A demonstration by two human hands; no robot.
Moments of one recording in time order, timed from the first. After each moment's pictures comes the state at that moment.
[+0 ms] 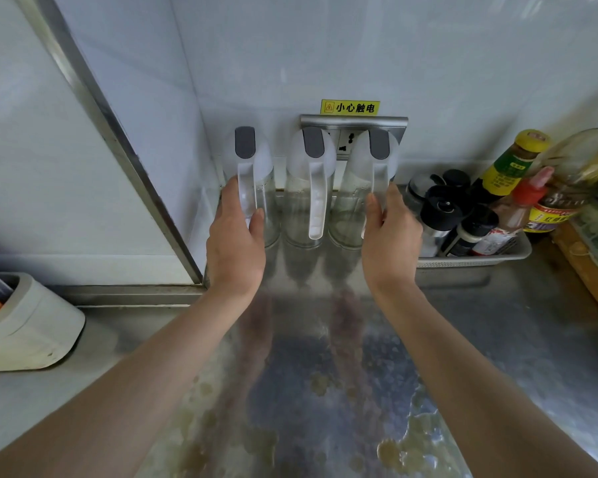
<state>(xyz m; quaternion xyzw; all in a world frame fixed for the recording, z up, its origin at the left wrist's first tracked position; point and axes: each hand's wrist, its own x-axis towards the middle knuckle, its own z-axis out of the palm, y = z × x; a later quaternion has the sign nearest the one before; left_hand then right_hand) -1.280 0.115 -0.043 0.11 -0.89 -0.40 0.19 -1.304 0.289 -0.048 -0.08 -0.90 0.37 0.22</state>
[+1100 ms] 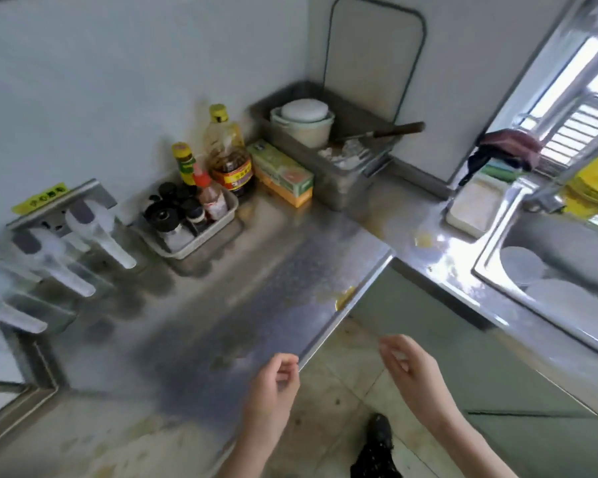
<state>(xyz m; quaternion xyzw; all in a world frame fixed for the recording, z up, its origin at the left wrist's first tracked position) -0.999 0.304 -0.020 -0.17 -0.82 -0.46 -0.28 -0.857 0.484 -0.008 -0.39 -0.80 0.44 0.10</state>
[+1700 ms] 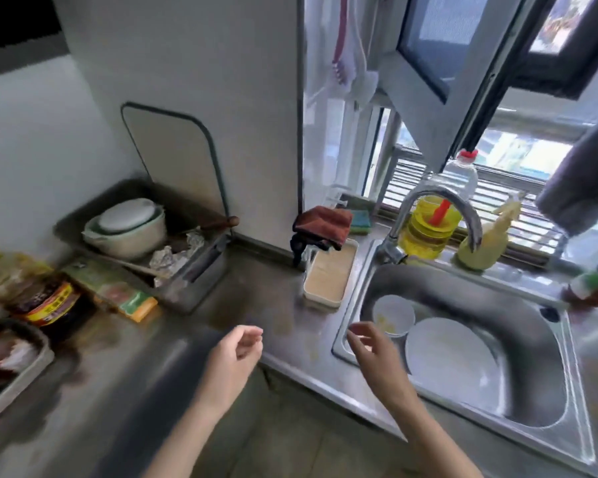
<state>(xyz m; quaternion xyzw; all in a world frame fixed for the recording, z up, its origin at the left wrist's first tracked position) -1.005 0.630 0.037 -0.34 -0.77 -0.44 -0.30 -0.805 0.758 0.040 -0.50 -0.68 0.49 0.21</state>
